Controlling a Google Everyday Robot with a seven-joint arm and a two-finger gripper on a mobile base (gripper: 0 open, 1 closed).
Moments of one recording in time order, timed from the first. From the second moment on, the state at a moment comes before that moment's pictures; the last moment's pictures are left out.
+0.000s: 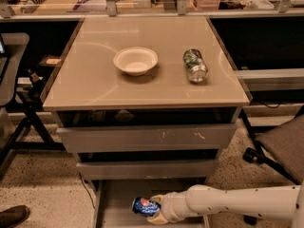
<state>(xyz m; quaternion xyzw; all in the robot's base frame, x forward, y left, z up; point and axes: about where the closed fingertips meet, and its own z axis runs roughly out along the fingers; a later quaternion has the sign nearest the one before) 0.407 -0.003 0.349 -0.60 0.71 0.24 0.28</state>
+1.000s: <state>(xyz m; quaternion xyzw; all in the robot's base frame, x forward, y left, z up) 0.388 0.021 0.484 -0.65 0.67 0.19 0.32</state>
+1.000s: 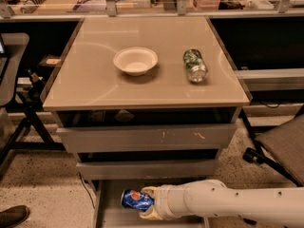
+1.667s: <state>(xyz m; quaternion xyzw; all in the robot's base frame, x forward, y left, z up) 0.392 0.028 0.503 -0.66 0.66 0.18 0.32</state>
